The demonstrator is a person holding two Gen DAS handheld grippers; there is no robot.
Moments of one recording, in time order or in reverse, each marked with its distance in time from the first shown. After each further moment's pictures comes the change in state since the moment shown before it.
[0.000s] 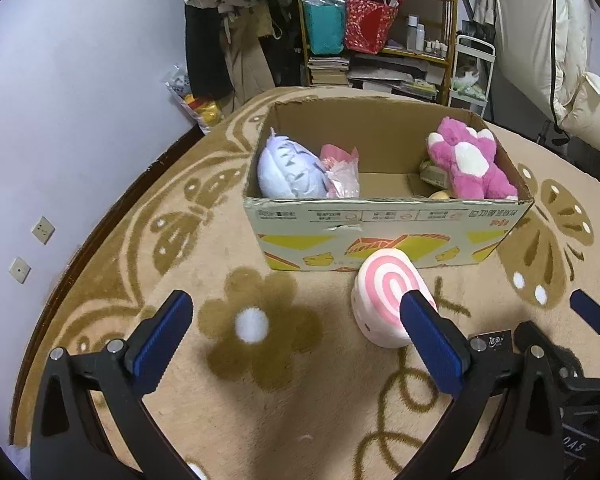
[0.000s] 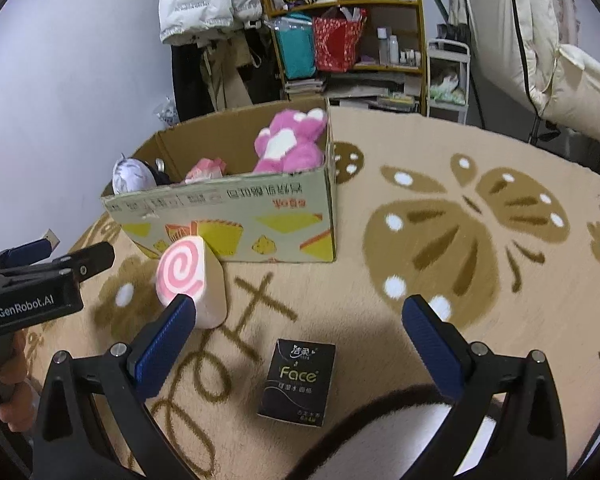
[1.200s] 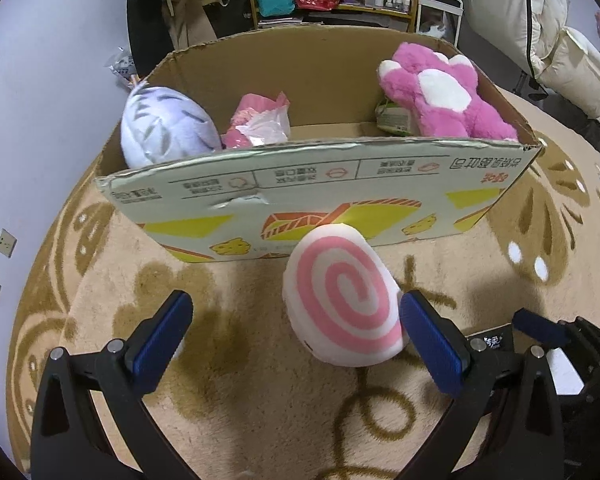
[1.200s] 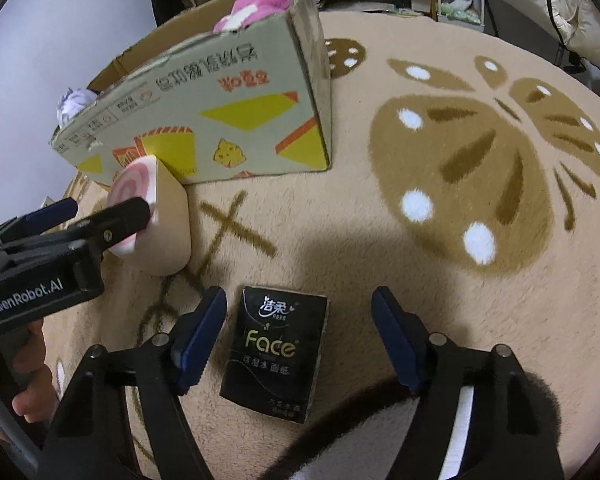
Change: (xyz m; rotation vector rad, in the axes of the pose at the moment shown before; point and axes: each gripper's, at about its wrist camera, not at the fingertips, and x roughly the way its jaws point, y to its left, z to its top) left arm 0.063 -0.050 -0.004 0.097 0.125 -0.108; right arm 0.068 -0.020 -0.024 0.050 0.291 0.055
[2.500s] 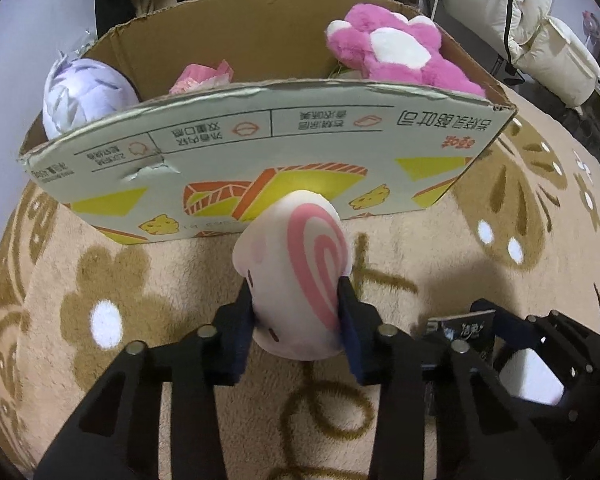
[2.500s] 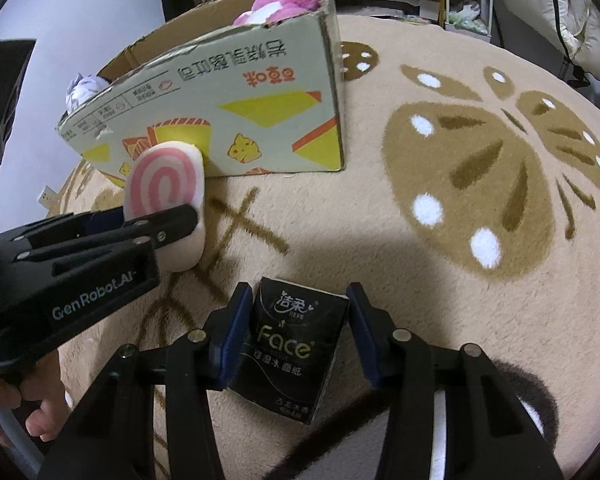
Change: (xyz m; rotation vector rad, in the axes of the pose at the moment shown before) left arm 0.026 -0.018 -0.007 0.018 0.075 -0.121; right arm -0.004 0.014 -0.001 -0.030 -0.013 -0.015
